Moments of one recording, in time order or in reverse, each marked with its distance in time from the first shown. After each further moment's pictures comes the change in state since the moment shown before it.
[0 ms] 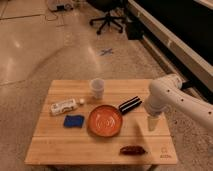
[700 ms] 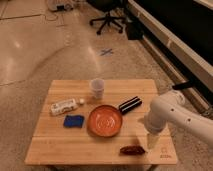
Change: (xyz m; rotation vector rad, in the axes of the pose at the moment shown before) arm 0.043 -0.092 0.021 0.022 0.064 -0.042
